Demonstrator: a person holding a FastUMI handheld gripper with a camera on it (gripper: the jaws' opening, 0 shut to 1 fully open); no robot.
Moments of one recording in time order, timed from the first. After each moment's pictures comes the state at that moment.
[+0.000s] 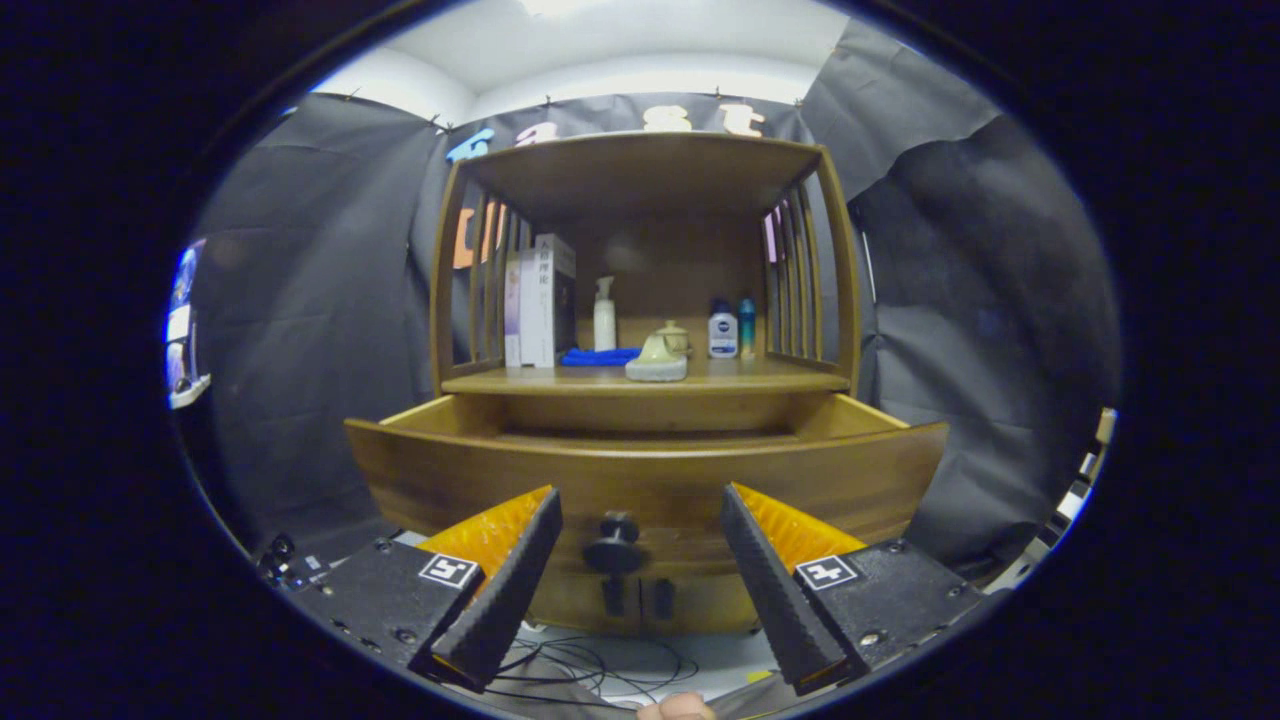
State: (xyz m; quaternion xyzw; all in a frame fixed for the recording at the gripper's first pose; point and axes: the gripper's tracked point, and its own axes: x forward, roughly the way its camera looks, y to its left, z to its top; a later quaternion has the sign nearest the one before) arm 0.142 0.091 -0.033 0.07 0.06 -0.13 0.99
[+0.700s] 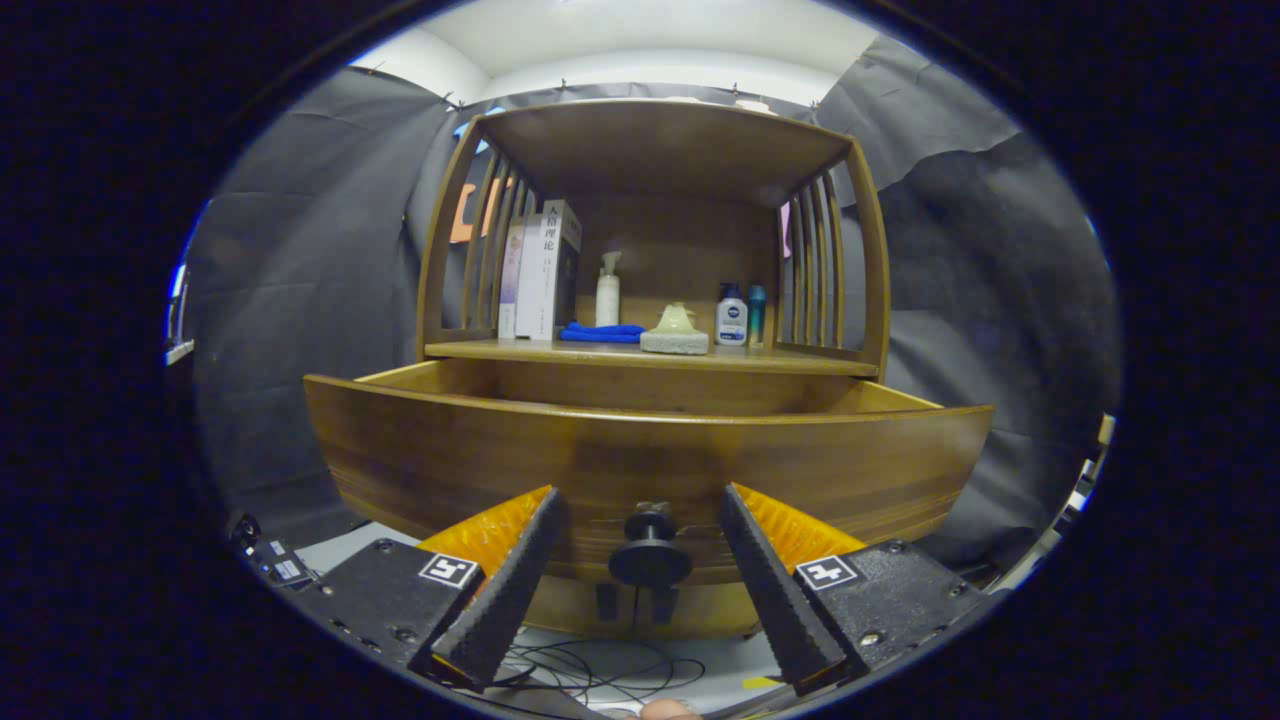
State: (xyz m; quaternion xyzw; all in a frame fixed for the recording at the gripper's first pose) arm 0.205 0.099 -0.061 0.05 0.07 -0.16 0.98
